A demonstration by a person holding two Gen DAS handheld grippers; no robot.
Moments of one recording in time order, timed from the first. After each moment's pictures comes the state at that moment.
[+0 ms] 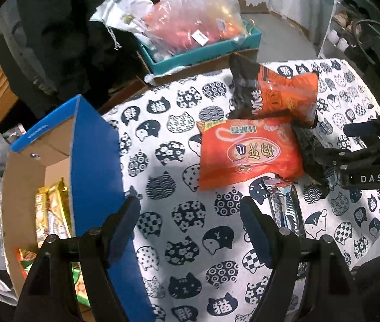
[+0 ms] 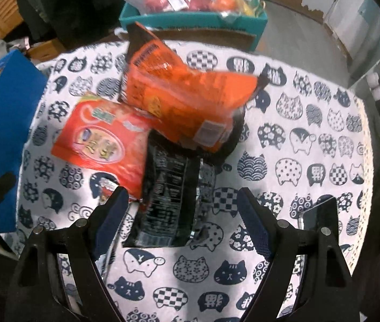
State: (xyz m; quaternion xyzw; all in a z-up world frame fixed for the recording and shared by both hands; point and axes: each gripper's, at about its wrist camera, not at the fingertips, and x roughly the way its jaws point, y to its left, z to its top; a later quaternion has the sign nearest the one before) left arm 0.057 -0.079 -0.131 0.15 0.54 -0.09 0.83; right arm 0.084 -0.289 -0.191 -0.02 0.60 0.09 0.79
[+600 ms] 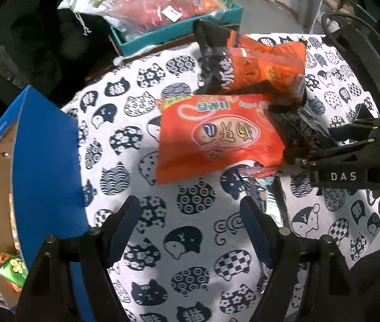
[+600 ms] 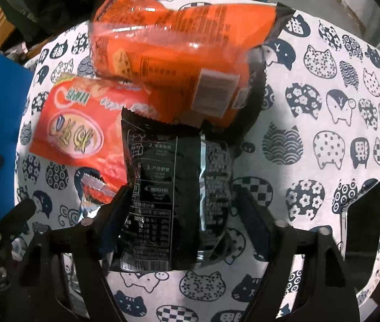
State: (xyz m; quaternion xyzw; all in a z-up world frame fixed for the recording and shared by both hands) left arm 0.060 -0.112 -0.169 0.15 0.58 -0.12 0.79; right arm 0.094 -0.294 -0.250 0.04 0.64 0.12 0.76
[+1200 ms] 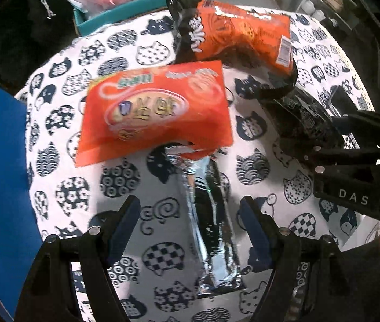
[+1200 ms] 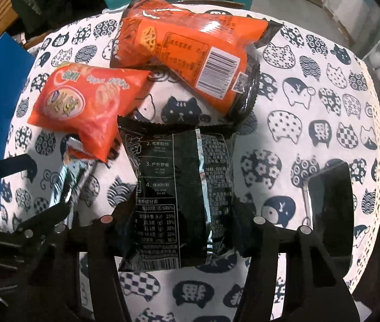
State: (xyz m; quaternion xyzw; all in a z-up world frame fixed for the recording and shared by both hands) left arm 0.040 -0.161 -0.195 0.12 0.63 -0.16 0.75; right arm 0.042 -0.325 -0.233 -0.01 0.62 0.10 0.78
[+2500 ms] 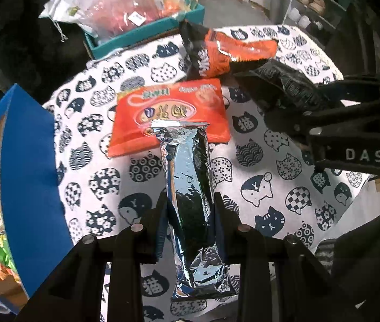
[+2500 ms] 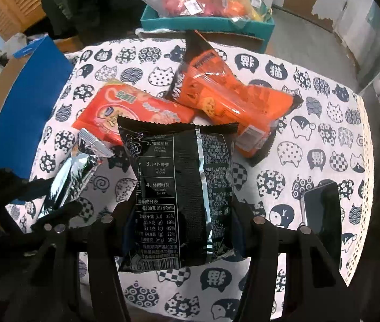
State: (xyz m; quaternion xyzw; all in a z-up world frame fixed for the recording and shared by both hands) left arm 0.012 -0.132 -0.154 0.14 0.57 -0.18 0.79; right arm 0.032 -0.304 -0.166 -0.02 0.58 0.13 0.80
